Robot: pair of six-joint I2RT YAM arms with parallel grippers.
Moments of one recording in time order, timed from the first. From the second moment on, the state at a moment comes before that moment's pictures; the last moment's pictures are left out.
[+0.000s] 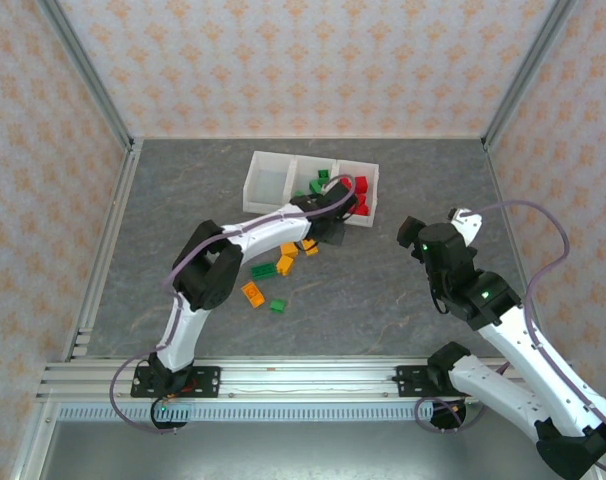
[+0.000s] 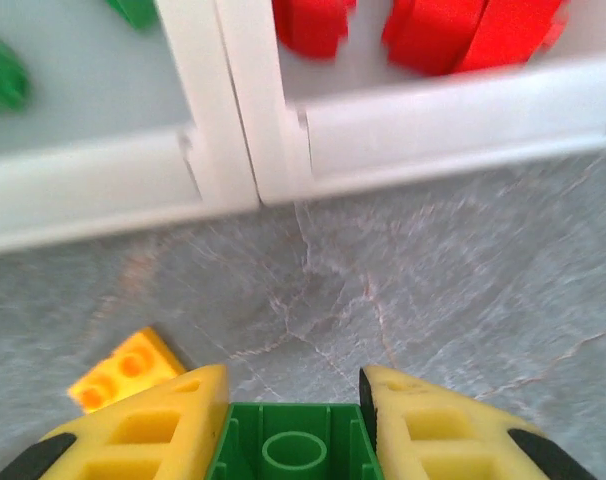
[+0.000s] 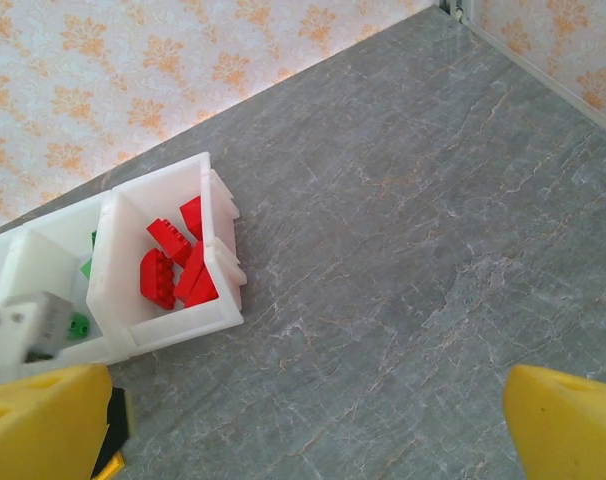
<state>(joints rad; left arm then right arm) -0.74 2.12 1.71 -0.67 -0.22 -0.47 0.56 0.75 0.87 -0.76 0.61 0.77</state>
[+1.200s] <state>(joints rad) -0.48 2.39 2.25 -0.71 -0.23 -0.37 0.56 0.74 0.87 -0.78 0.67 0.73</state>
